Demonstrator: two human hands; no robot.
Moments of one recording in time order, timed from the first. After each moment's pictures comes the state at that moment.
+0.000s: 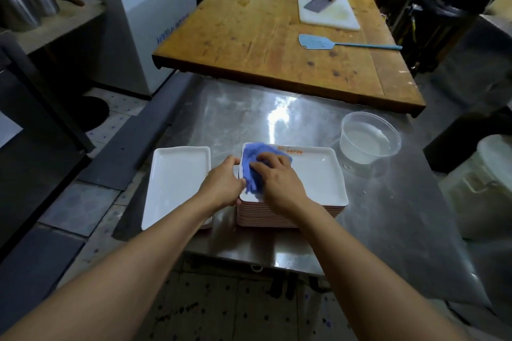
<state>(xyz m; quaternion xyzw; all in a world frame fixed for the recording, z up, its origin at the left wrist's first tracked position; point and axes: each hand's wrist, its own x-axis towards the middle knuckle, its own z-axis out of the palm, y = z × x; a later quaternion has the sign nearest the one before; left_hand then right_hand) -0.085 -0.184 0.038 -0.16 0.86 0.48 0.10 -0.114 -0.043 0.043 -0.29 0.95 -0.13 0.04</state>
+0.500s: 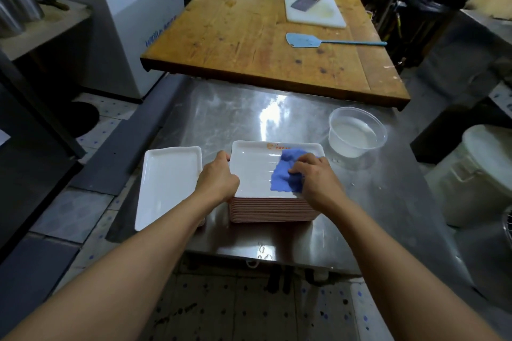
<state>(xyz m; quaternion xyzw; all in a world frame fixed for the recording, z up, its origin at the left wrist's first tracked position) -0.090 -0.172 0.044 -0.19 0.91 0.37 0.09 -0.115 0.039 0.053 -0.16 0.97 -0.15 0.06</state>
